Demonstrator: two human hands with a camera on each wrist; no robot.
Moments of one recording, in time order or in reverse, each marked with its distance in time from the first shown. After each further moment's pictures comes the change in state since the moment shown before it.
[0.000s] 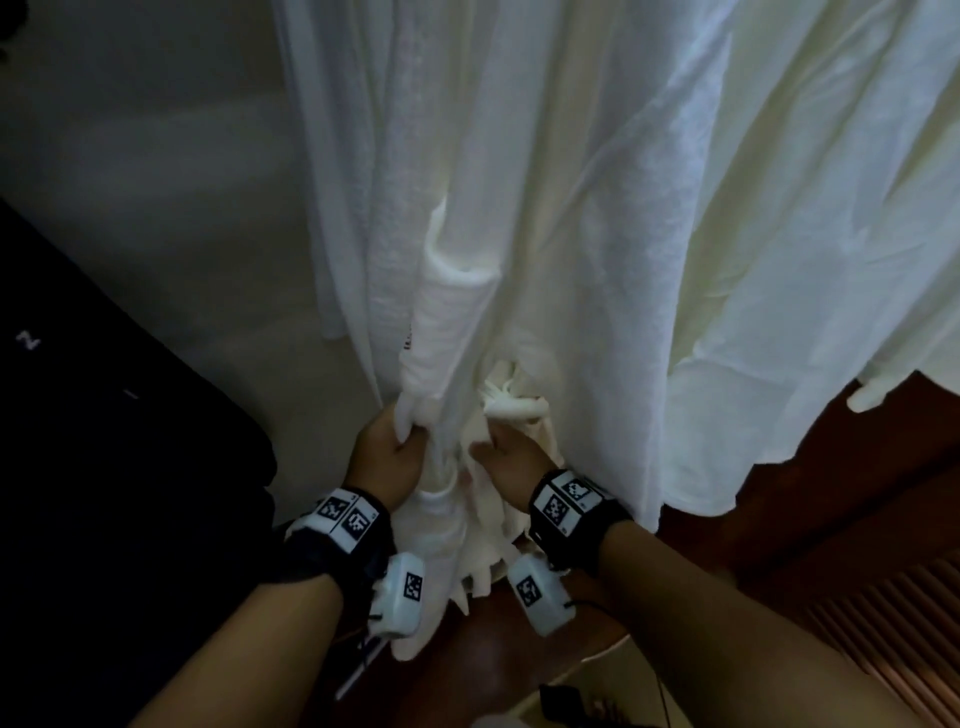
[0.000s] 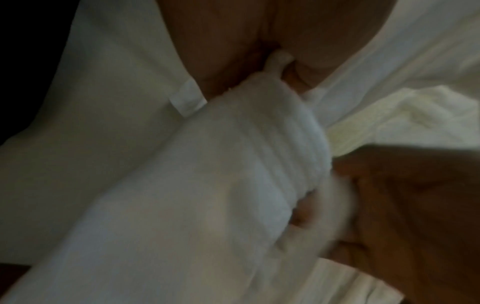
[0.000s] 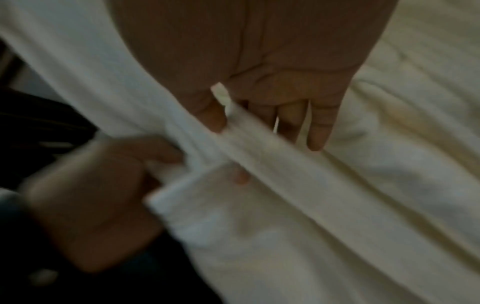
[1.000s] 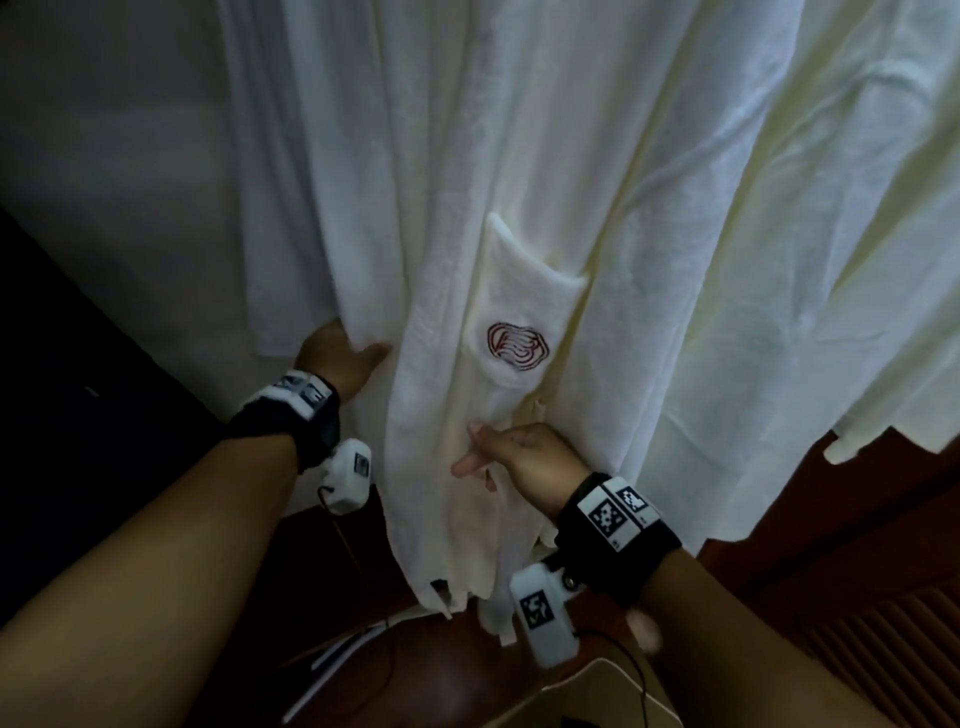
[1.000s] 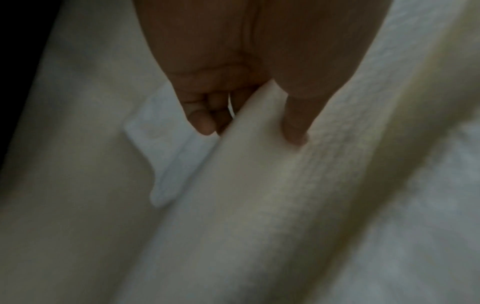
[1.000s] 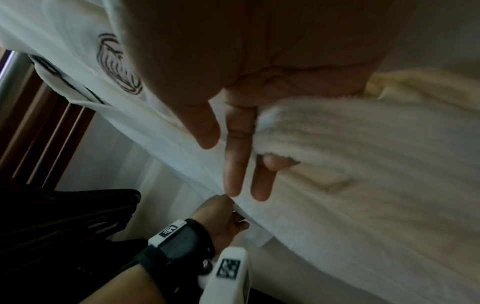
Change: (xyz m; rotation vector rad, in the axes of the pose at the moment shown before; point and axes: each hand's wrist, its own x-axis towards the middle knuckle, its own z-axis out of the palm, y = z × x) left_hand 0.118 0.032 -0.034 0.299 0.046 -0.086; right_hand -0.030 -0.024 -0.055 0.265 -0.027 -0.079
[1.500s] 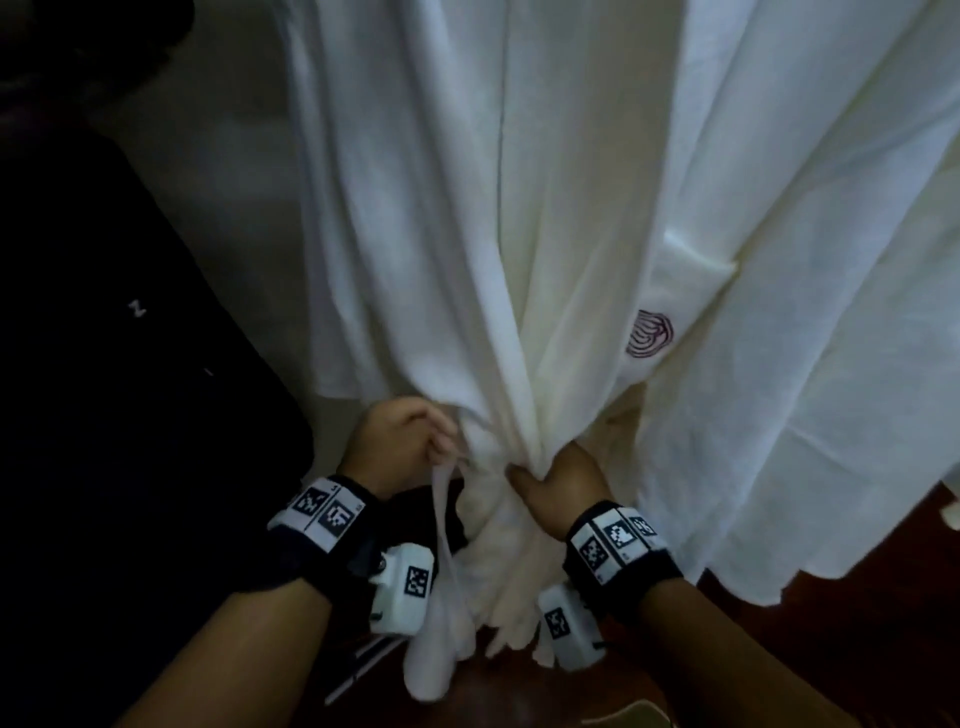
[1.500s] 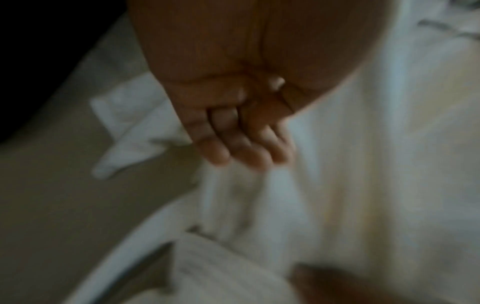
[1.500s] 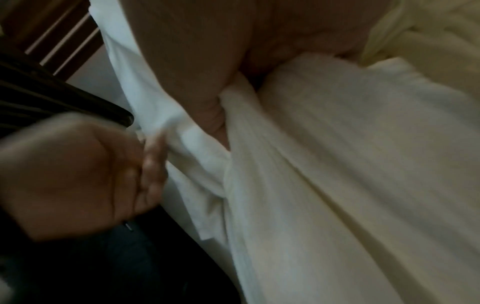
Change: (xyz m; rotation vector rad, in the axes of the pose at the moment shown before) left_hand -0.107 -0.018 -0.016 -0.559 -0.093 -0.045; right_hand 0.022 0.011 0.040 -0.453 0.257 -0.010
